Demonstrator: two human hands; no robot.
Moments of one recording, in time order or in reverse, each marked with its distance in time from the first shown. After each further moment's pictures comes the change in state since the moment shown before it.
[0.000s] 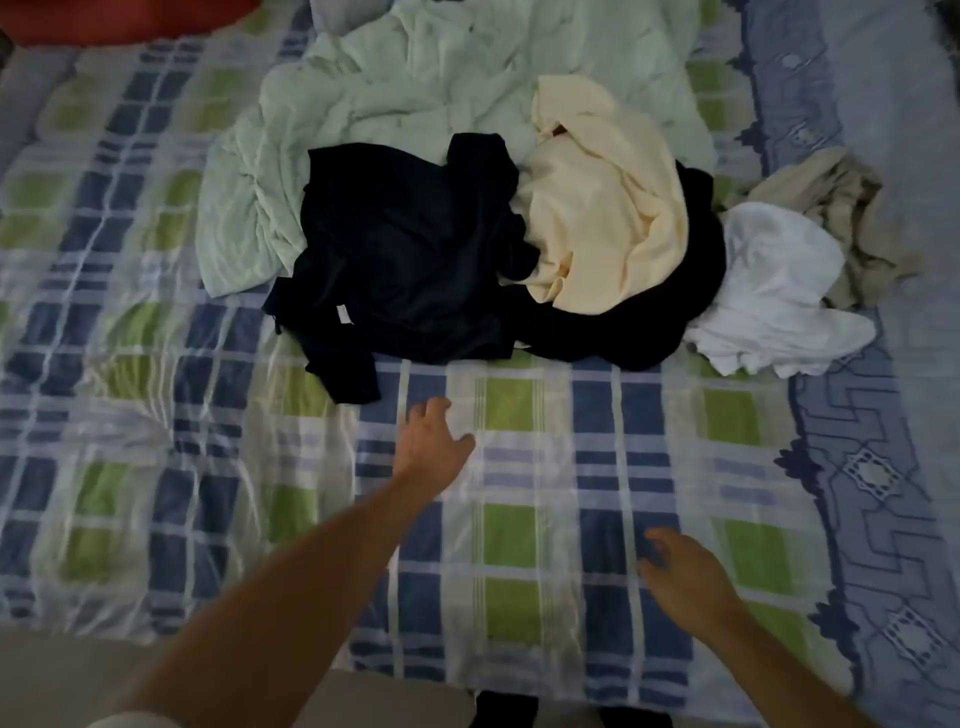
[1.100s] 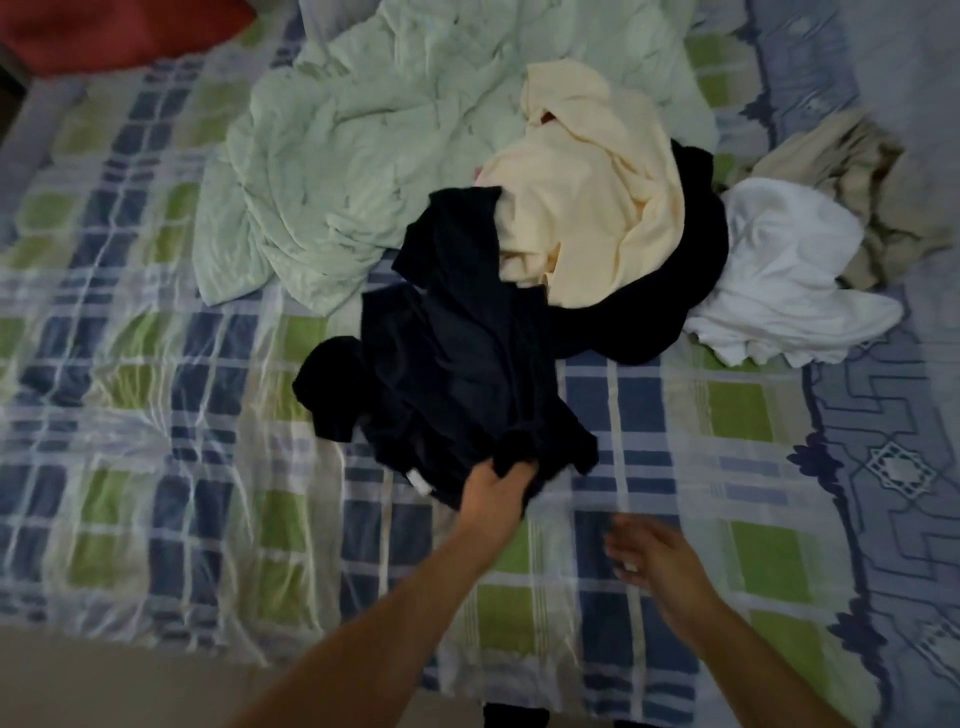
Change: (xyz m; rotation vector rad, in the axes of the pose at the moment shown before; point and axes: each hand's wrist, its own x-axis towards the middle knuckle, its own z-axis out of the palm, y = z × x) left_hand -0.077 0.063 0.071 -0.770 -0.114 -0.144; right_hand 0.023 -0.014 0.014 0.908 -0.095 0.145
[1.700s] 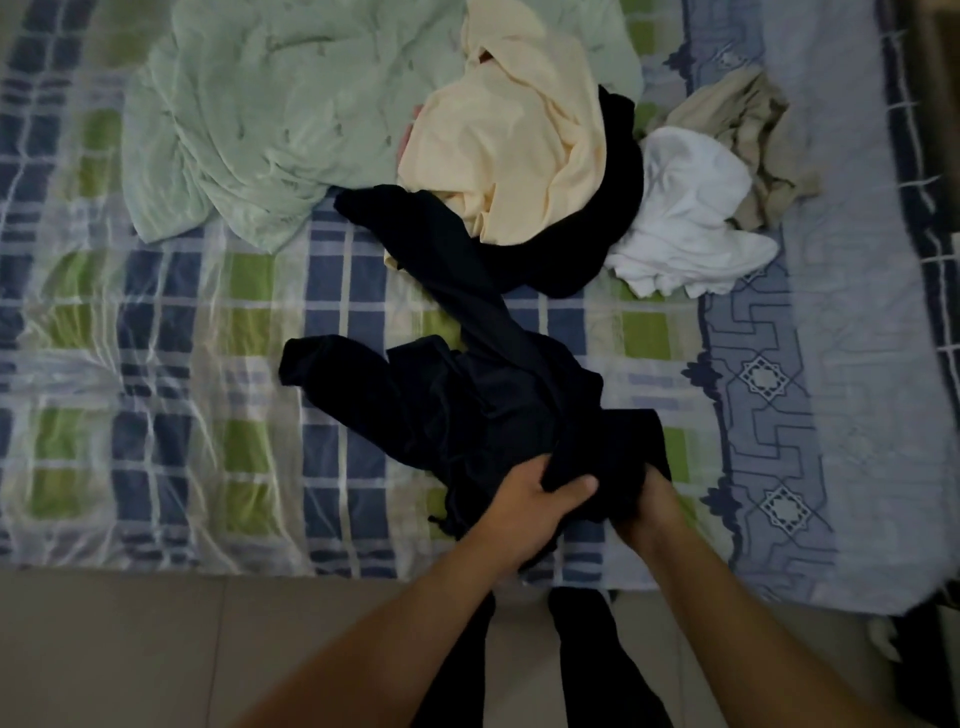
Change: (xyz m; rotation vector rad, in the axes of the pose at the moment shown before) left_hand -0.138 -0.011 0.072 -0.065 -0.471 0.036; right_hand -0.067 0.005 -0.061 0.507 0.053 0.073
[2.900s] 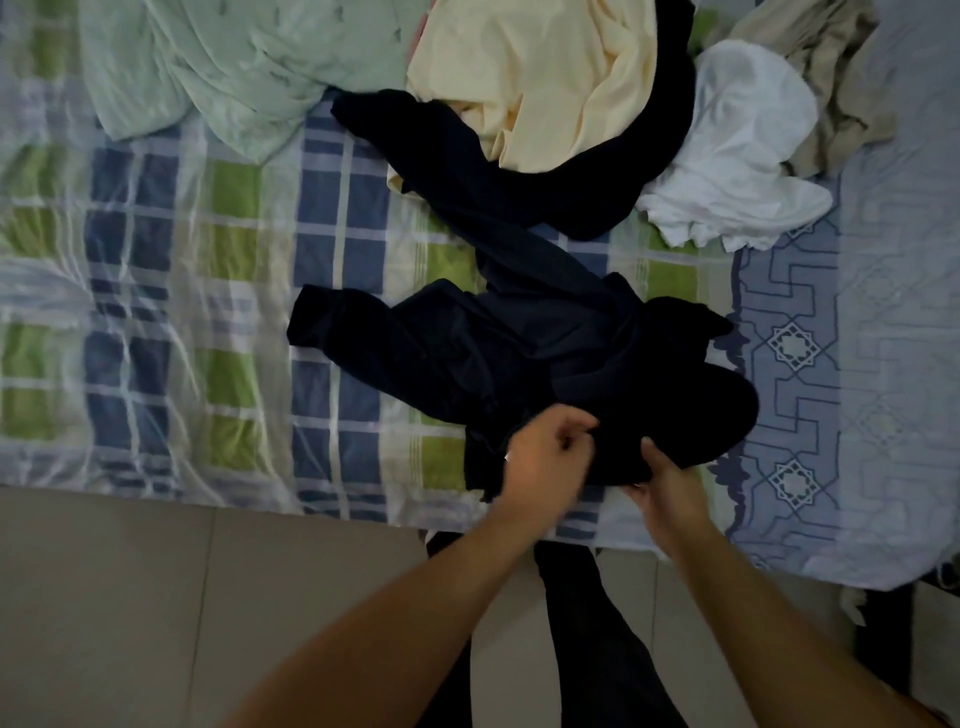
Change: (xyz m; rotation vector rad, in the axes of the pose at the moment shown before) left_hand 0.028 -0.040 0.021 0.204 0.328 0.096; right_hand 0.015 0.024 -0.038 -0.050 0.204 -0.144
